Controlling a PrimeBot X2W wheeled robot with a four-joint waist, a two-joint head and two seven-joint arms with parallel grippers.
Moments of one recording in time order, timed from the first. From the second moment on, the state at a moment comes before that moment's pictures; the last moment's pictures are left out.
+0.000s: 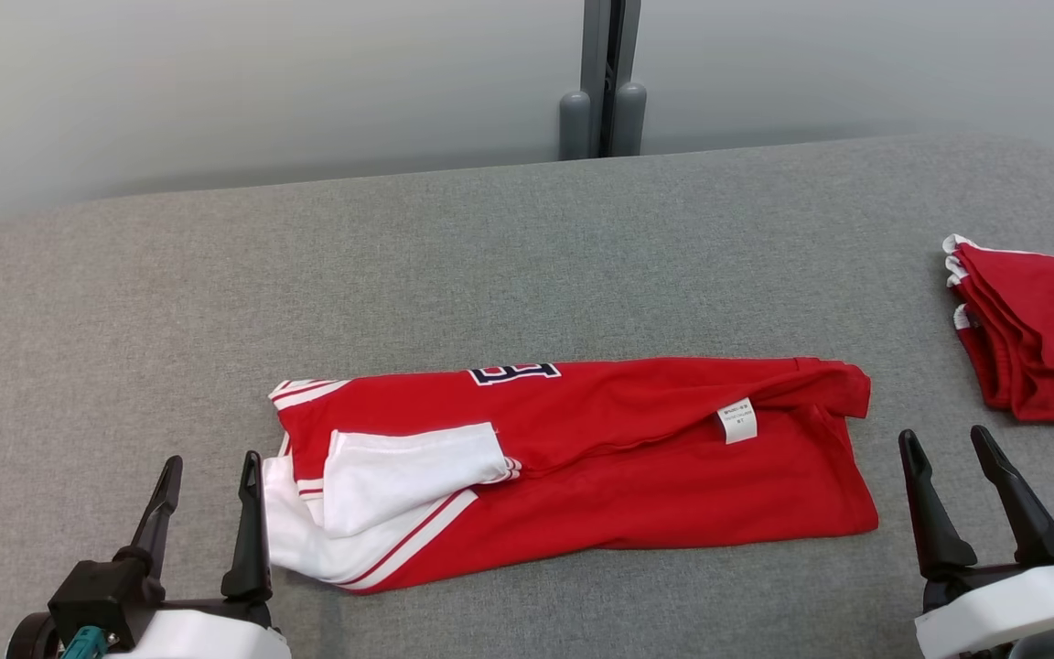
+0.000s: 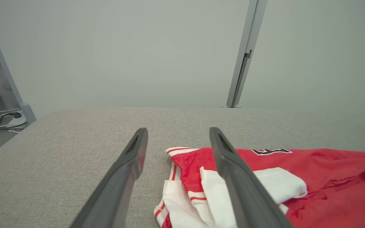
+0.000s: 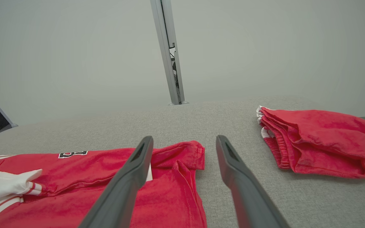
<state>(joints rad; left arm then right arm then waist) 0.04 0.32 -0.28 0.03 -0.48 0.26 -0.26 0.04 -0.12 -0.02 0.01 0.30 0.13 -0.08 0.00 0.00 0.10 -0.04</state>
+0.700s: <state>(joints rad) -0.06 0.30 -0.32 0.01 -0.46 0.25 -0.26 -0.20 -0.21 -0.07 0.23 0.34 0.13 -0.07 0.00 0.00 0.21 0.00</state>
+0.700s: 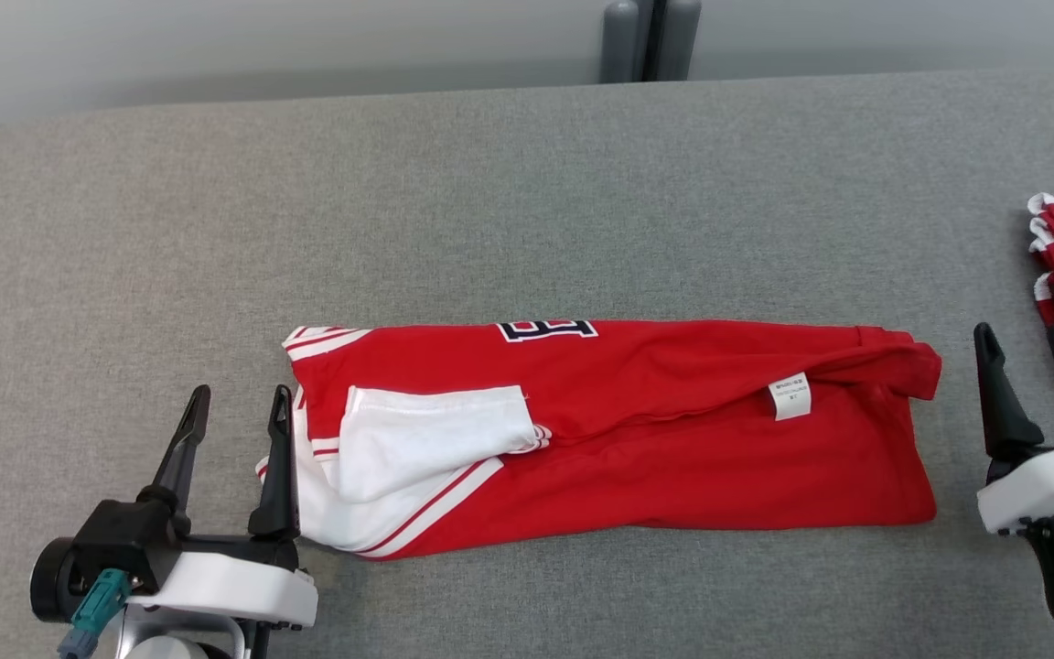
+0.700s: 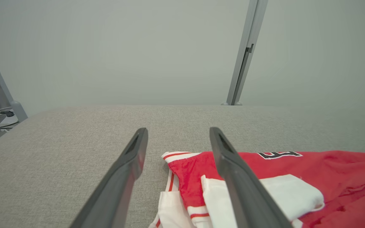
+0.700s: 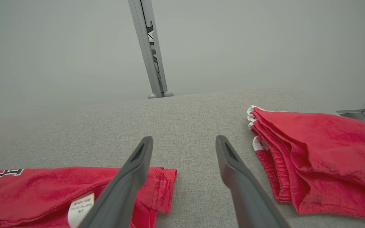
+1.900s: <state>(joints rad) -0.16 0.24 -0.30 0.09 -0.42 0.18 -0.26 -0.32 -0.19 0.17 0.59 0.49 0.13 -0.15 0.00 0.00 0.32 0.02</state>
